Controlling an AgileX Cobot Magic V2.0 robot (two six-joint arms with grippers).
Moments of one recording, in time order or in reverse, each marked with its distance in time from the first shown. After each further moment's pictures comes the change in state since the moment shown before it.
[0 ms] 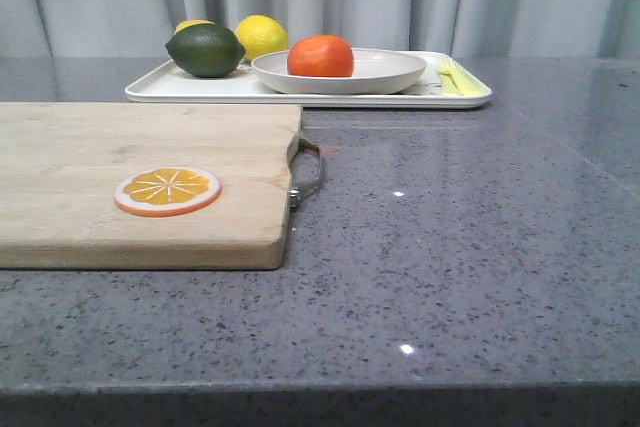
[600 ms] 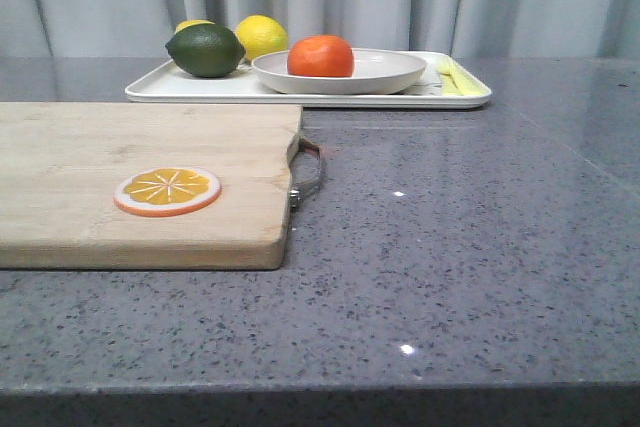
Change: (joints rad) left arm 0.000 -0.188 0.266 0.545 -0.088 -0.507; right arm 0.000 0.000 0.000 0.000 0.000 0.000
